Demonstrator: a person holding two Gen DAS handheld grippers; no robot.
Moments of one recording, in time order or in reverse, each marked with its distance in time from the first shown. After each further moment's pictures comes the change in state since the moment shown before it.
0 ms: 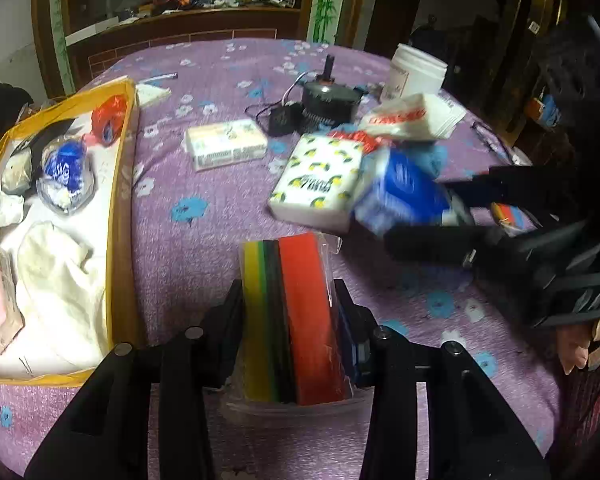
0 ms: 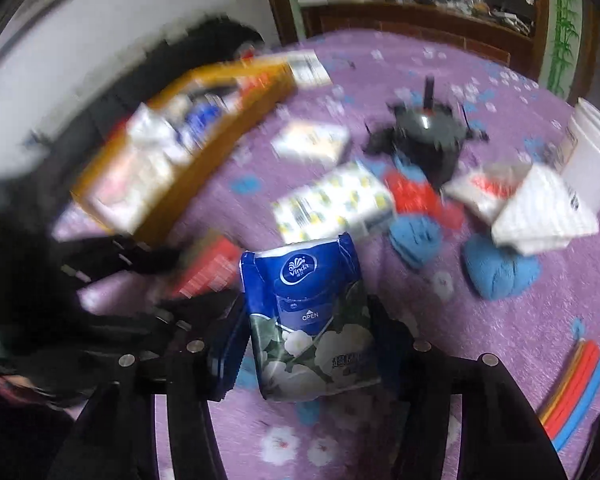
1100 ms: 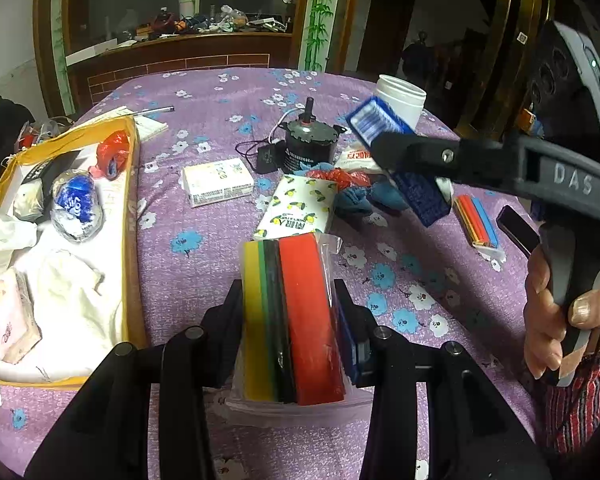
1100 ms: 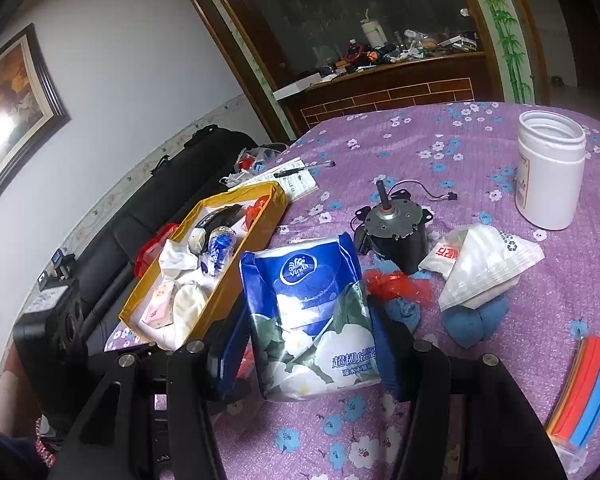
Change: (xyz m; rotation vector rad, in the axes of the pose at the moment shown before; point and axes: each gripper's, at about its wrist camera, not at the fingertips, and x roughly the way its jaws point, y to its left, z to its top) left arm -0.031 -0.009 0.010 0.012 -0.079 -0.010; right arm -0.037 -0.026 0.011 0.220 -0.264 0.062
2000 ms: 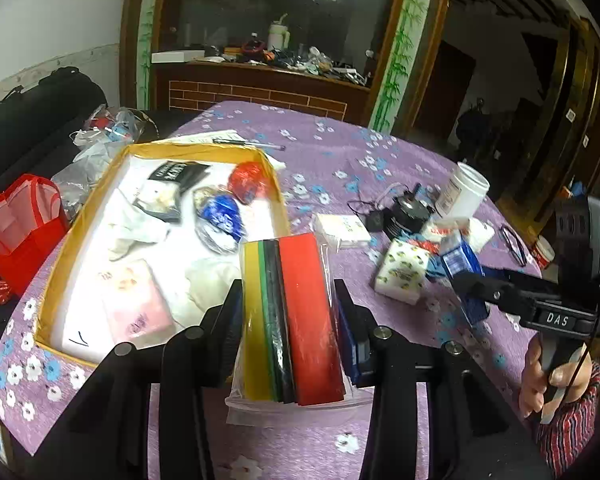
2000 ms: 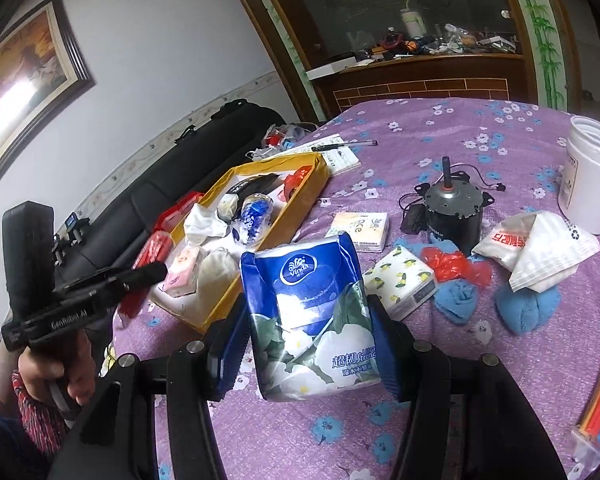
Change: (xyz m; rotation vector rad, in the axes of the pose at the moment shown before) left arm -0.068 0.101 -0.002 -0.219 -0.151 0.123; right arm 0.020 0.038 -0.018 -0.092 0.064 0.058
